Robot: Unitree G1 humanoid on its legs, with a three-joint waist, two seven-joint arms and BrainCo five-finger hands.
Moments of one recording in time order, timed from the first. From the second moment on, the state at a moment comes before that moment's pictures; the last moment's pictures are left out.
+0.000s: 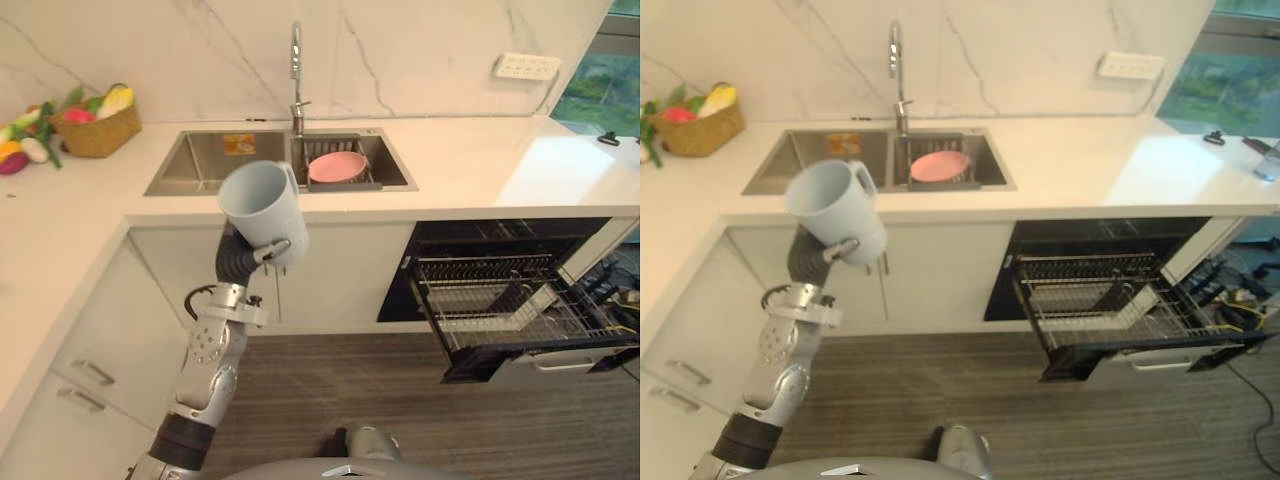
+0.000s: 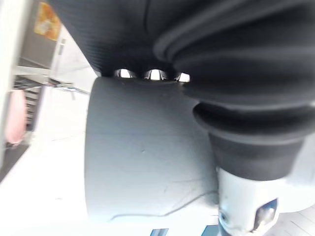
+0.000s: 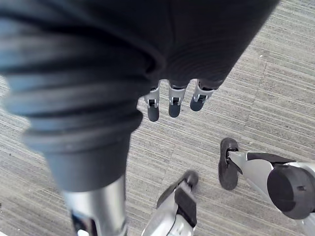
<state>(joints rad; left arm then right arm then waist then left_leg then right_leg) -0.10 0.09 -0.24 -0.16 -0.32 -0.38 0.09 0.30 0.01 -0.55 1.12 0.56 0.13 0.01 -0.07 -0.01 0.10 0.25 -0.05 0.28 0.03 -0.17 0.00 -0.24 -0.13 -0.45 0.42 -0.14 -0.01</state>
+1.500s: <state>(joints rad) -0.02 0.00 -0.19 -0.26 -0.15 -0.41 0.40 0.29 -0.03 -0.54 1.03 0.44 0.09 0.01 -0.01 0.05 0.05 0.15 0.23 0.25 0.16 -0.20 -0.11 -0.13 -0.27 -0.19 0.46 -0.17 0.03</state>
